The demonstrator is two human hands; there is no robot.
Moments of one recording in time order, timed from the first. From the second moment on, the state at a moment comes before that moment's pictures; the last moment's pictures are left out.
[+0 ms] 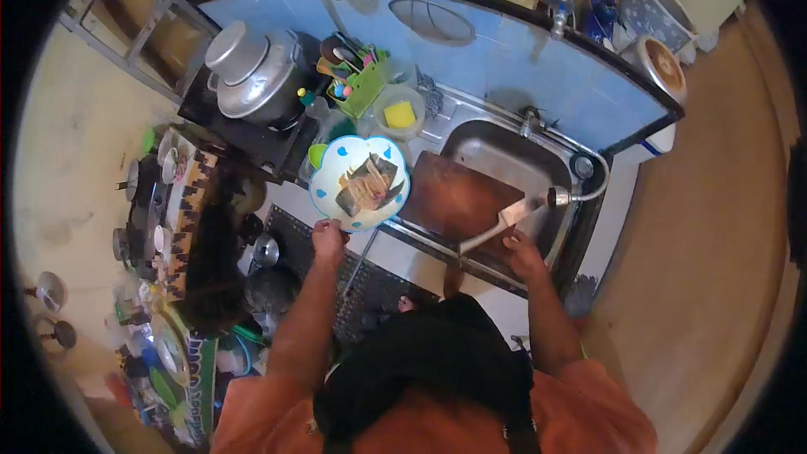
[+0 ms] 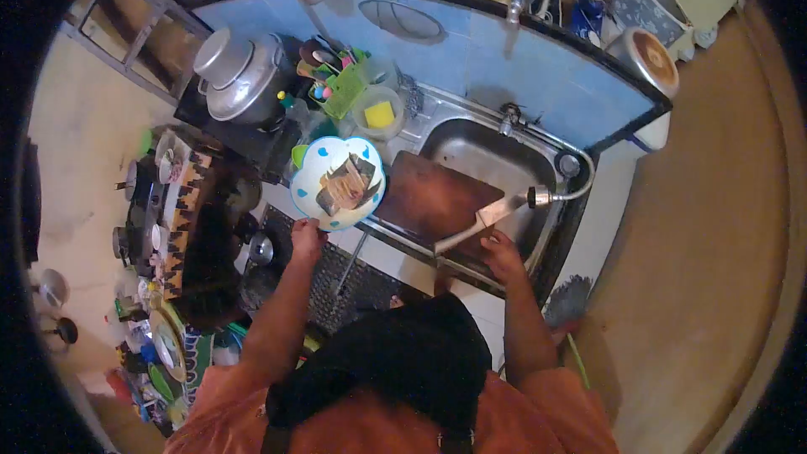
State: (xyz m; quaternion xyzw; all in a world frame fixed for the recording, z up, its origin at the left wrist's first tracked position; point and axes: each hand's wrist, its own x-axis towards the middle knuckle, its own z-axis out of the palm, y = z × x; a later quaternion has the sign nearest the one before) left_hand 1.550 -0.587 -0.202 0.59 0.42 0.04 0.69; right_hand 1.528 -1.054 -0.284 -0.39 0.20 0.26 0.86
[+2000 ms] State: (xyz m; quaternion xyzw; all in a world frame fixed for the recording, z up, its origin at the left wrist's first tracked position) left_hand 1.808 -0.888 0.165 0.90 -0.39 0.21 0.04; right_hand 1.730 -0.983 -0.314 -0.98 -0.15 0.08 0.06
